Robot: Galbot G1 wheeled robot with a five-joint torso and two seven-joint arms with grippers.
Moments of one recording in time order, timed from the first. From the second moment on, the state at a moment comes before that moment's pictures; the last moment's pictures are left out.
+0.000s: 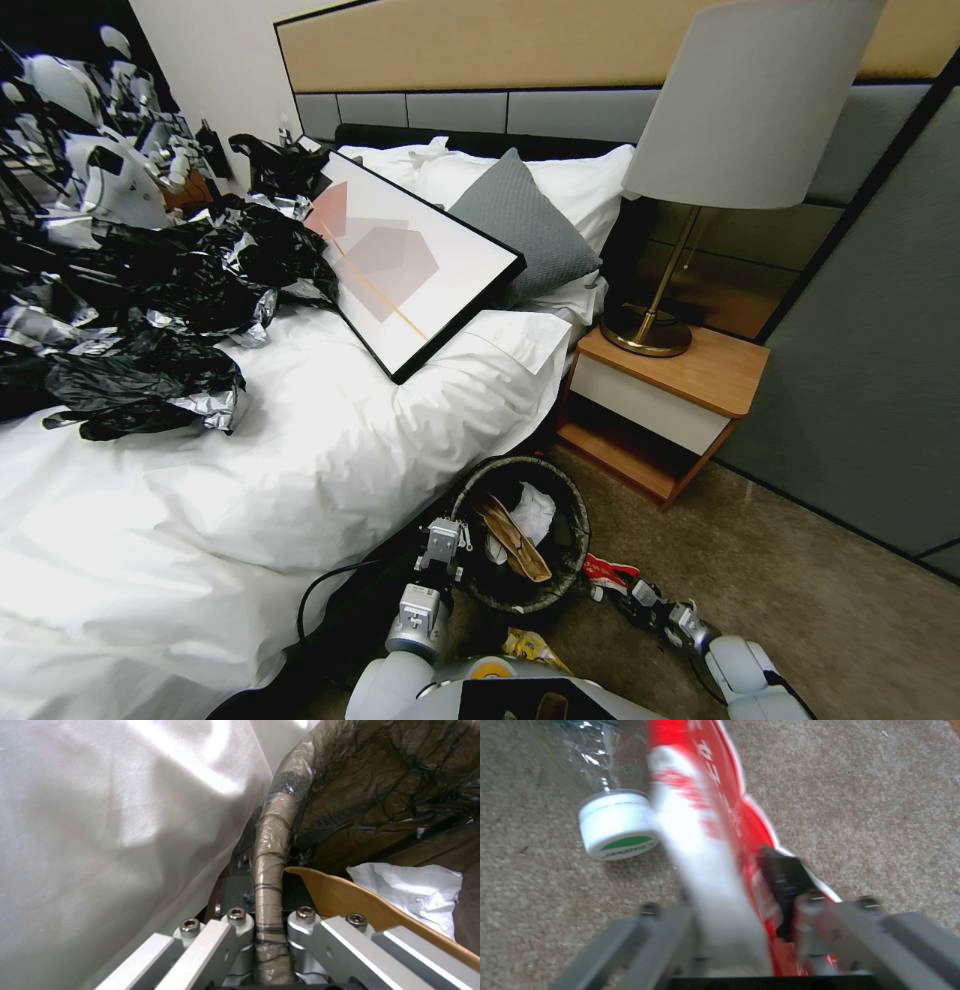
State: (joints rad) left arm 1.76 -1.47 -0.12 -2.24 0.21 0.18 -0.14; right arm -1.41 1.21 0.73 1.20 -0.30 0.34 -0.63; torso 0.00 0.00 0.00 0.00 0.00
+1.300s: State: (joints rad) left arm 1.76 -1.47 -0.12 -2.24 0.21 0.18 -0.14; right arm -1.51 1.28 0.84 1.79 0.41 0.38 -0.42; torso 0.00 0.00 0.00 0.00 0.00
